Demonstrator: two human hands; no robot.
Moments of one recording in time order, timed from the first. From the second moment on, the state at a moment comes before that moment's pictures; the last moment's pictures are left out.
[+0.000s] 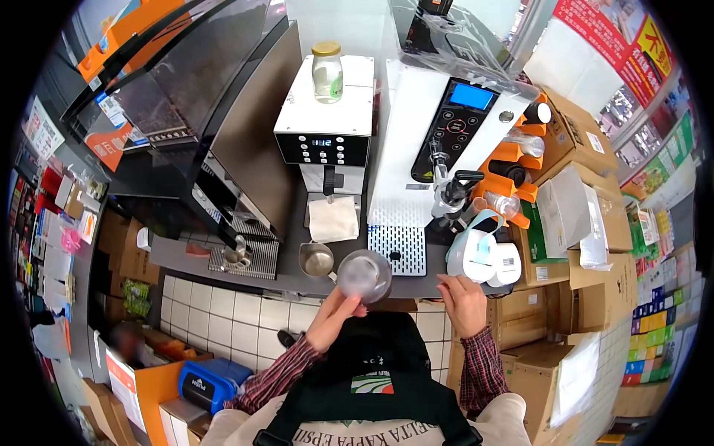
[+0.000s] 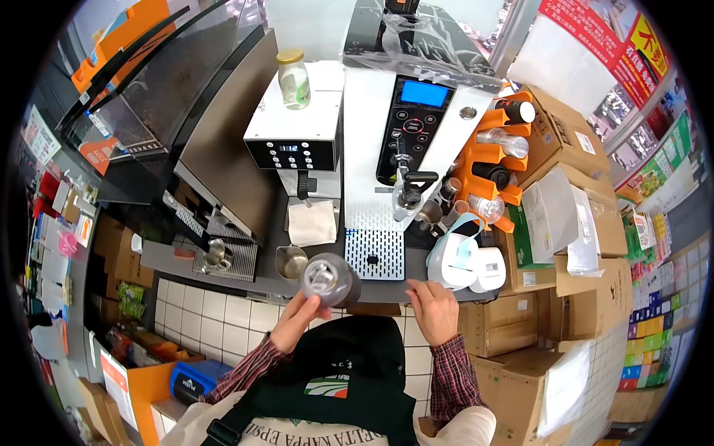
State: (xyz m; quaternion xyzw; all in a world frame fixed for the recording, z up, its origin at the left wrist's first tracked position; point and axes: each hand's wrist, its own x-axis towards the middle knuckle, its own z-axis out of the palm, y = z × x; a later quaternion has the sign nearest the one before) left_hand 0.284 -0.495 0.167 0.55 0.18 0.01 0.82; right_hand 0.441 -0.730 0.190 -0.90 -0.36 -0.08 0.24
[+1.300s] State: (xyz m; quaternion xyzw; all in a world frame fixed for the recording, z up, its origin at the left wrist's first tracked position) left_hand 0.070 -0.076 -0.007 0.43 0.48 0.42 0.64; right_hand 0.309 -0.578 0.158 -0.86 -0.46 0.08 0.21
